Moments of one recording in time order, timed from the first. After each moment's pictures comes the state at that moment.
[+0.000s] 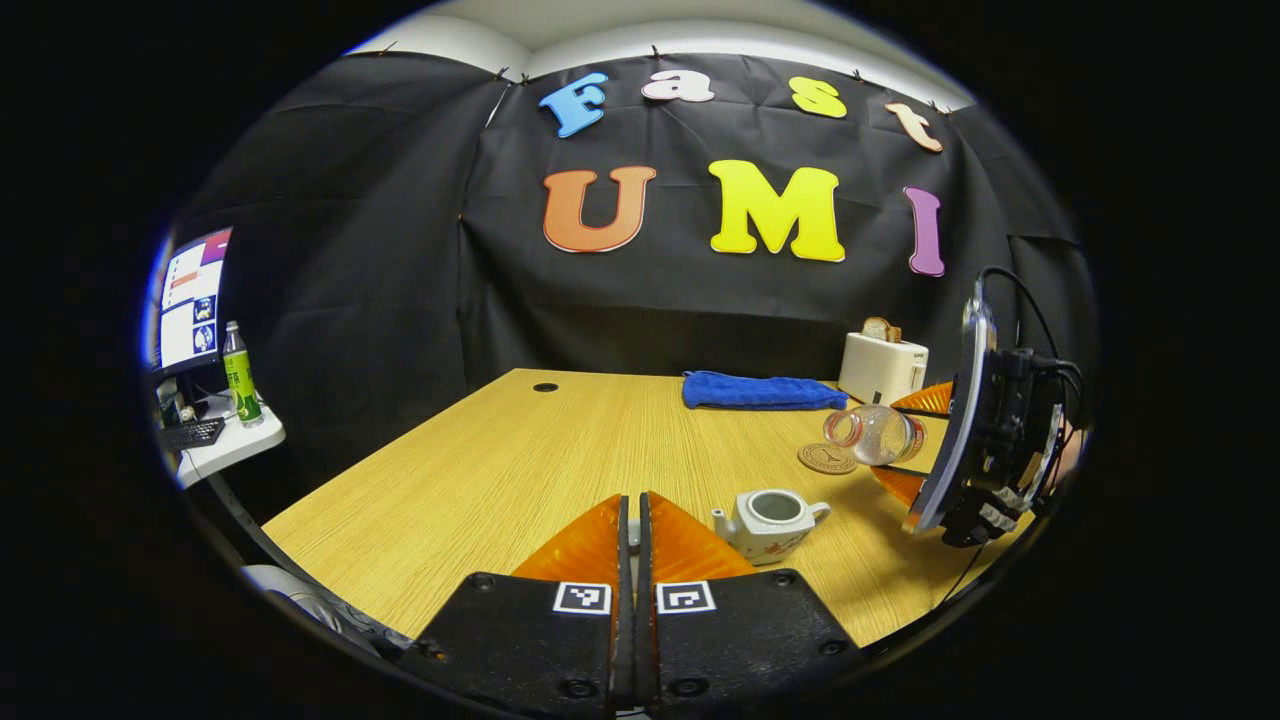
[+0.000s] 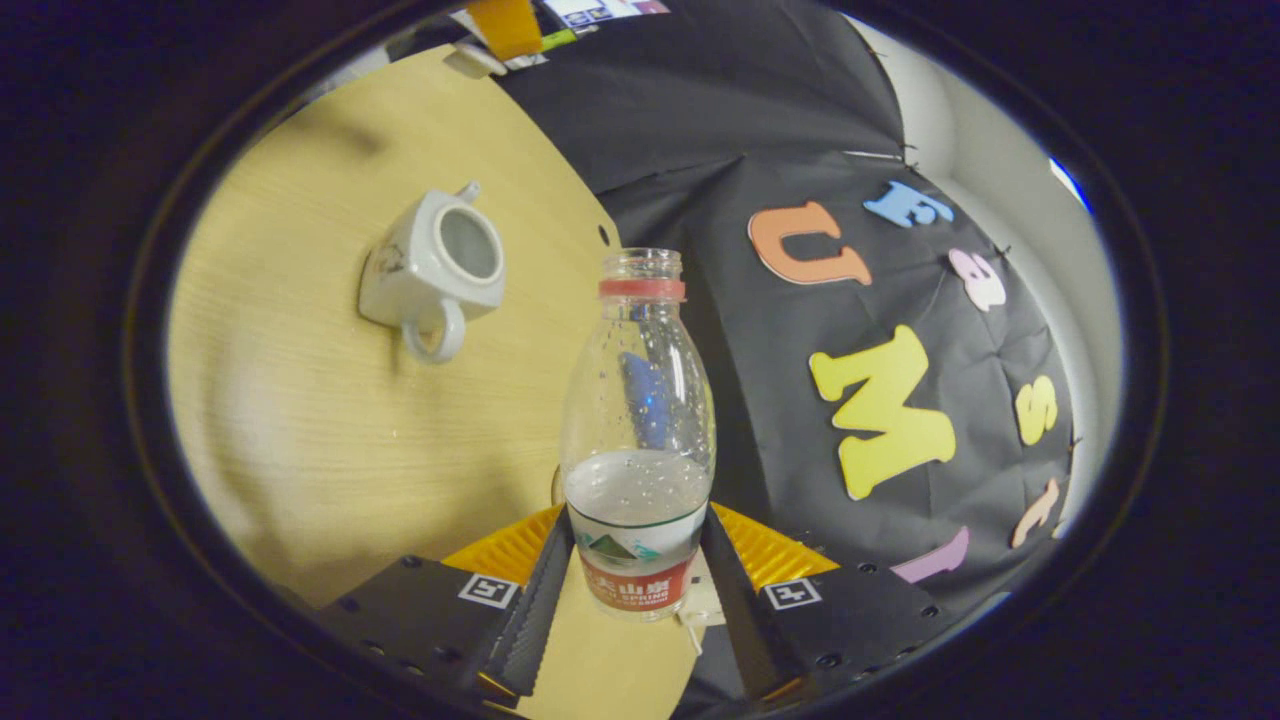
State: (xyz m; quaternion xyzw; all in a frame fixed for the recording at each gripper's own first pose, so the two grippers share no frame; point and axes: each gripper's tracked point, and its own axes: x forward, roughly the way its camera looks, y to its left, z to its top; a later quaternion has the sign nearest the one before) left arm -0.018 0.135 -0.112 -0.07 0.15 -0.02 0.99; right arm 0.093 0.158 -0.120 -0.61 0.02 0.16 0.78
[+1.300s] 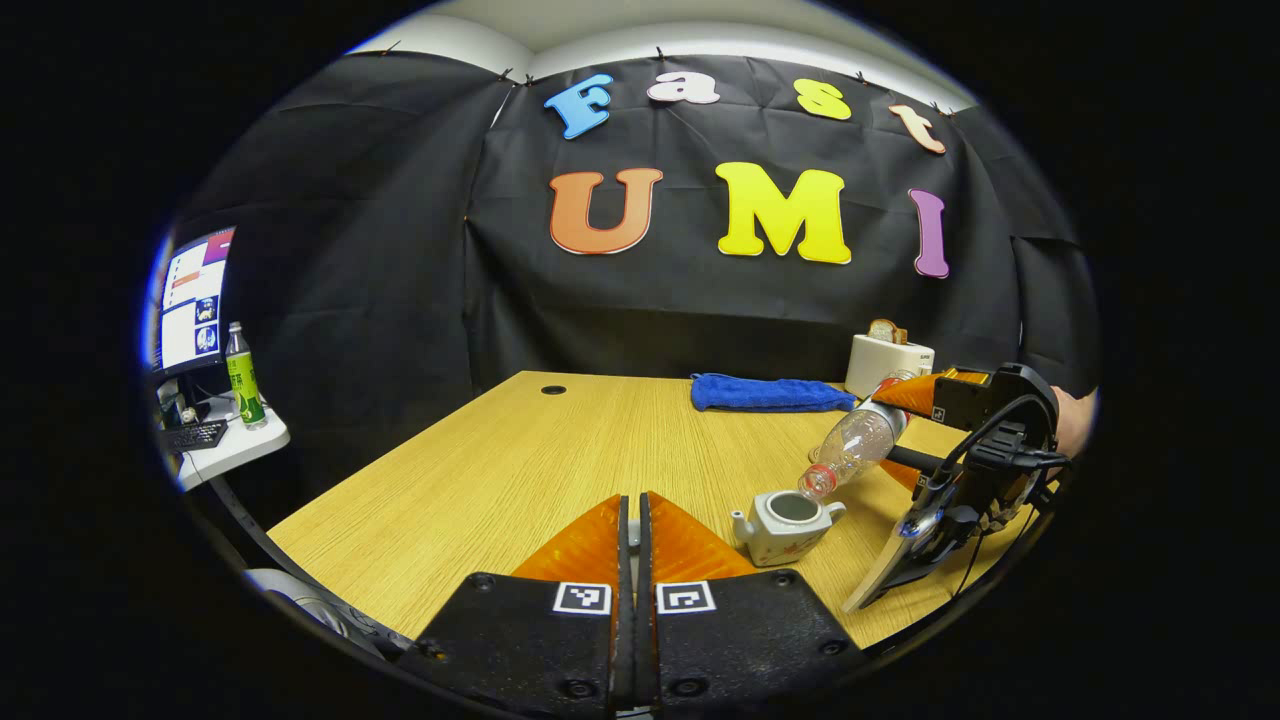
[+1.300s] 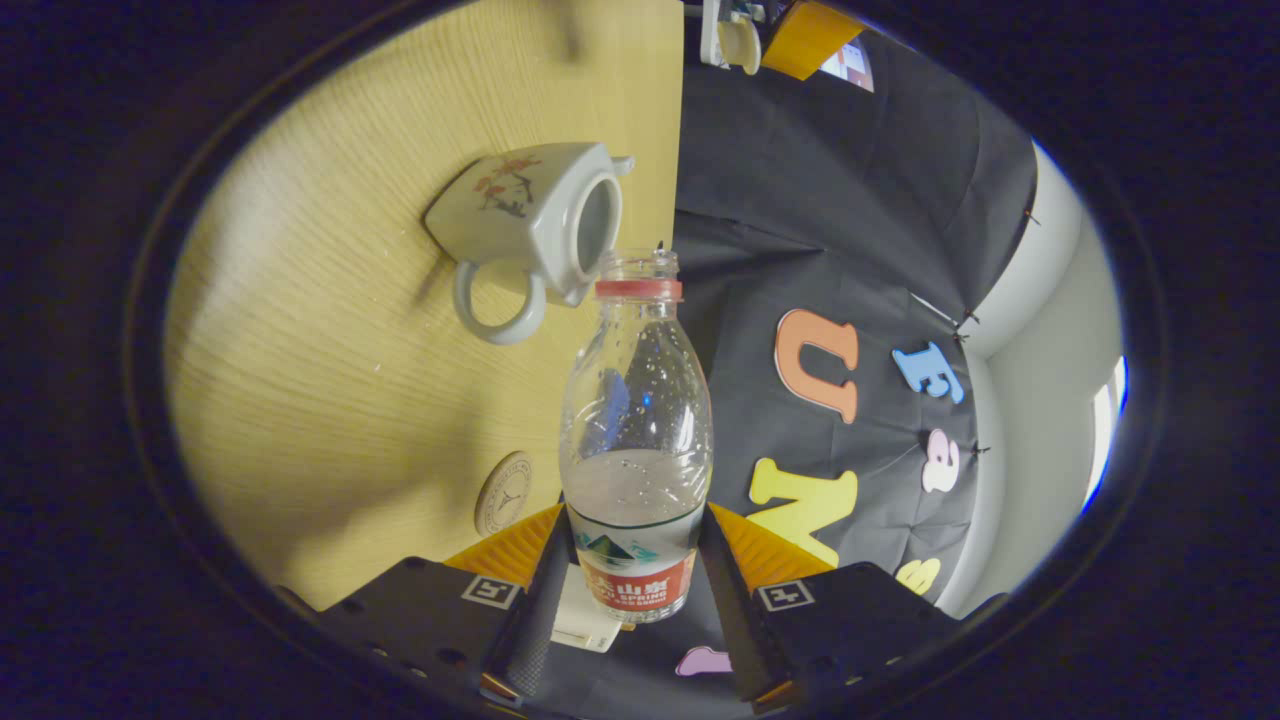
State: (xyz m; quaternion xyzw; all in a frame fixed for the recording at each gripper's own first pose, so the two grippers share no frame) left arm -0.018 0.150 -0.112 -0.07 0.15 -0.02 0.99; right arm 0.102 0.191 -0.096 -0.78 -0.09 0.13 0.61
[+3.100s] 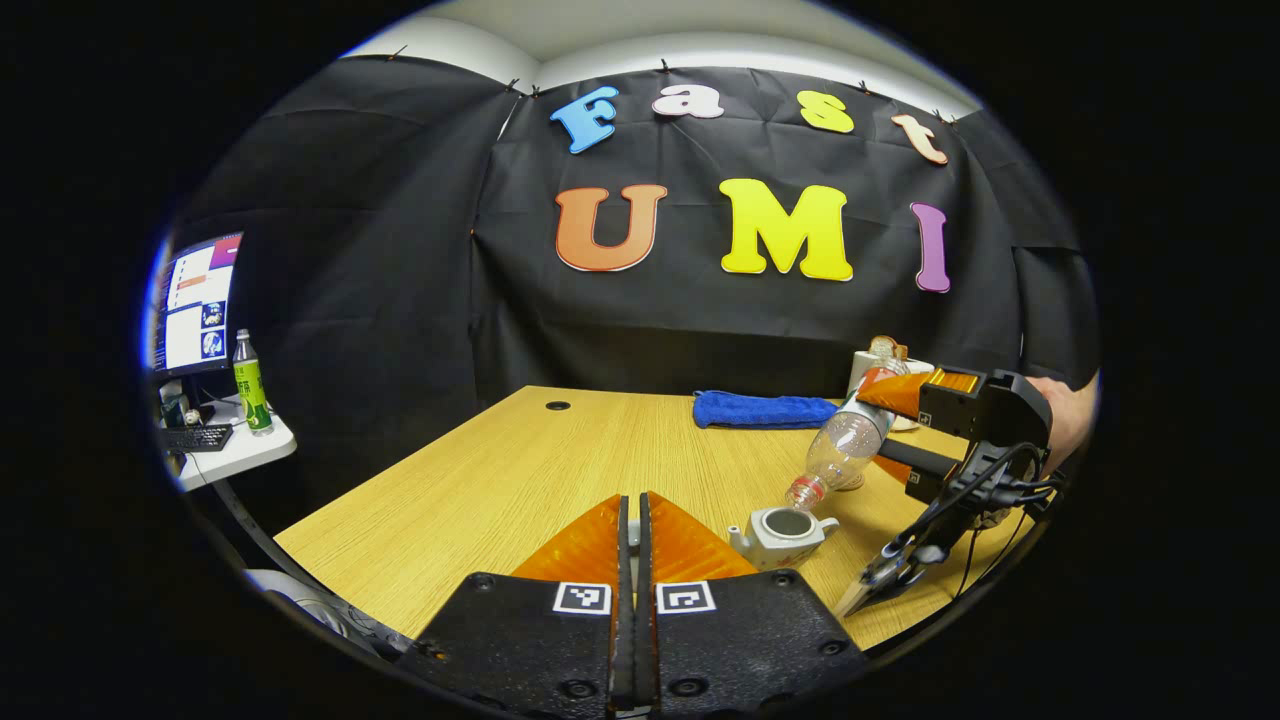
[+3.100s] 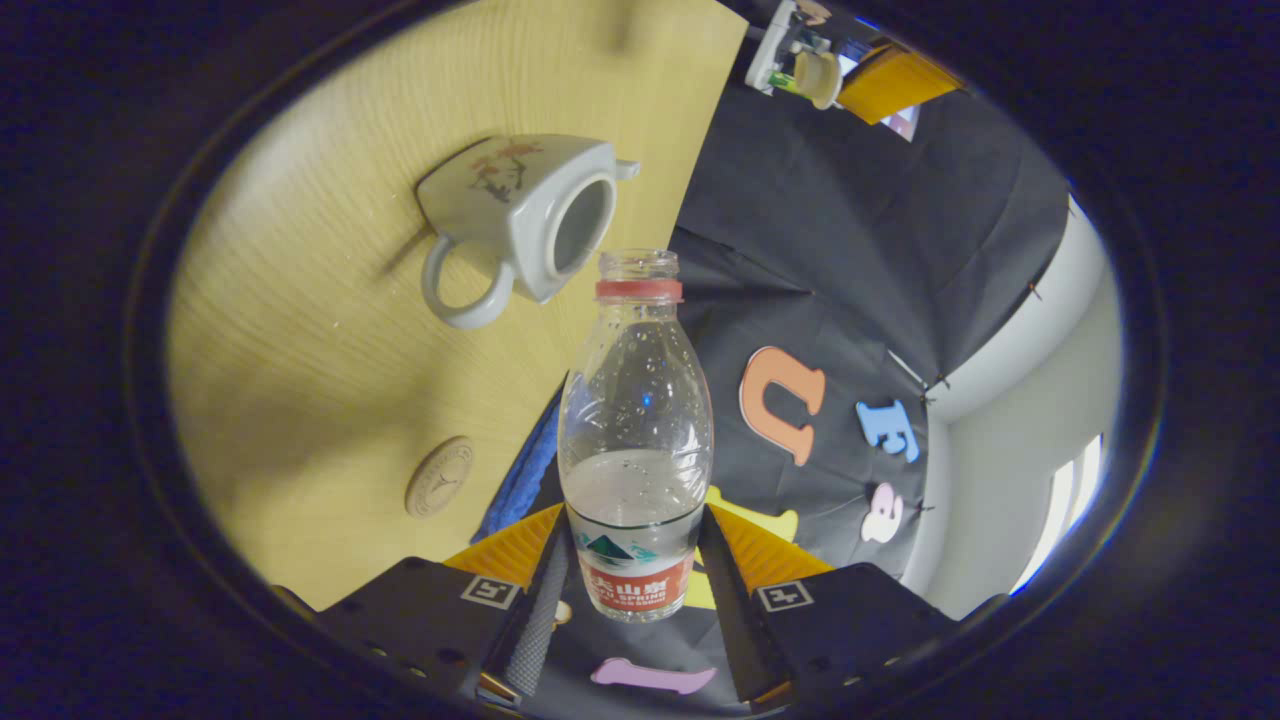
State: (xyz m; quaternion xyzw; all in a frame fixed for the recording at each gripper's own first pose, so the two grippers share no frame) left arm -0.019 0.148 -0.096 -0.07 0.12 -0.01 0.99; right arm 0.103 0.204 -0.076 -0.79 -0.13 0.12 0.59
